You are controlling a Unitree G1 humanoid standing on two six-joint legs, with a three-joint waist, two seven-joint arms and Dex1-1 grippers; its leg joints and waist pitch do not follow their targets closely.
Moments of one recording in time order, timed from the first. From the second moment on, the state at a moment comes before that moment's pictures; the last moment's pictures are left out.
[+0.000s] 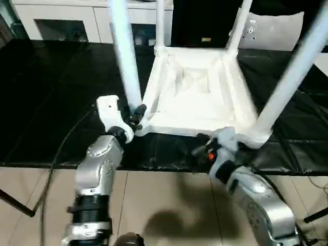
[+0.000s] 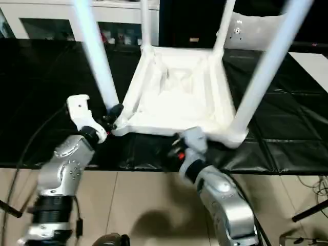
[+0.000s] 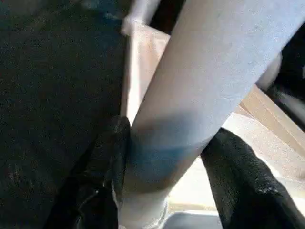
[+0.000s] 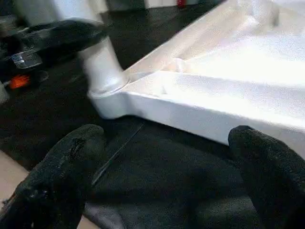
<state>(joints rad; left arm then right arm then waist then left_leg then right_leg) -0.40 -0.09 0.24 0.13 -0.36 0.45 -0.11 -0.05 -0.09 0.07 -0.23 0.28 0.52 0.33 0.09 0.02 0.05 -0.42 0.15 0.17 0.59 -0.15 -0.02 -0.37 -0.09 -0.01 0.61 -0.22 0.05</state>
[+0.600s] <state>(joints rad) -0.41 -0.16 0.27 0.04 -0.56 0.61 0.02 -0.26 0.07 -0.13 -0.01 0.37 0.41 0.17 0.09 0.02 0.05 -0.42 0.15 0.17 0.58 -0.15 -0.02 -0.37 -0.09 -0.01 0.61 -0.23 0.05</state>
